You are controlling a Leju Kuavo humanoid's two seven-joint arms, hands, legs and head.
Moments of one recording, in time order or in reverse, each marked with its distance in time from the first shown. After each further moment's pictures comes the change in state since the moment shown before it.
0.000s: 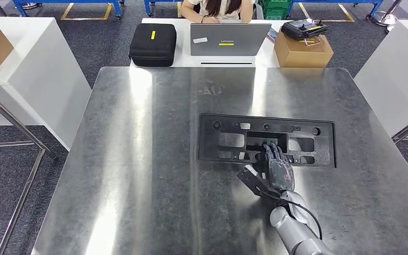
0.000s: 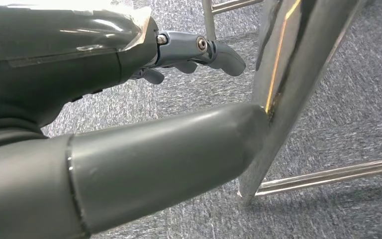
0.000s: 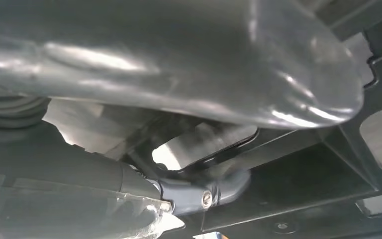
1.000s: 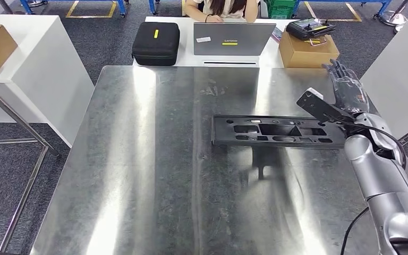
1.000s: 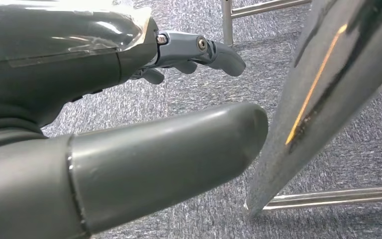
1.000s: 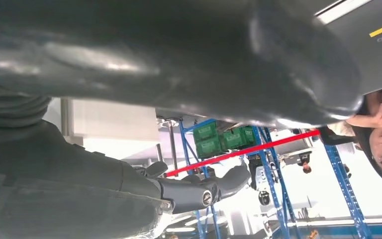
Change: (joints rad) left arm 0.012 0.017 0.000 0.000 0.086 0.004 -0.015; right arm -0.289 -0.379 0.184 -0.484 -0.187 0.411 0.117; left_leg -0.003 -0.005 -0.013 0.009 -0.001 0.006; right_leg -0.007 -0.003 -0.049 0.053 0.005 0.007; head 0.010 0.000
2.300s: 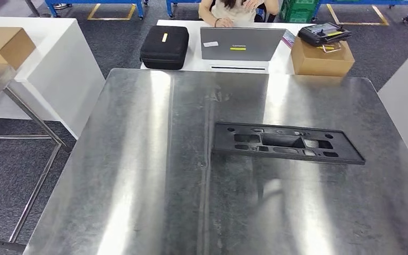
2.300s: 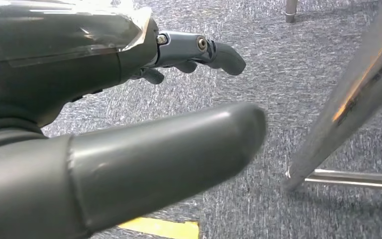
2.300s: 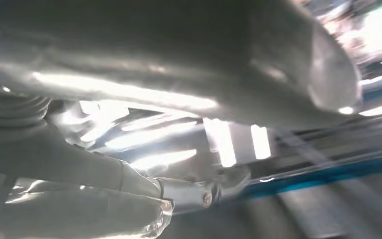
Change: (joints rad) left arm 0.043 -0.069 0.064 0.011 0.063 -0.003 0.061; right arm 0.925 -0.399 -1.440 -0.450 0.253 -0.181 -0.121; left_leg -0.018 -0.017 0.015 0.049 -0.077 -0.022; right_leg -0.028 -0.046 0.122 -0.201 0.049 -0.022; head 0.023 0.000
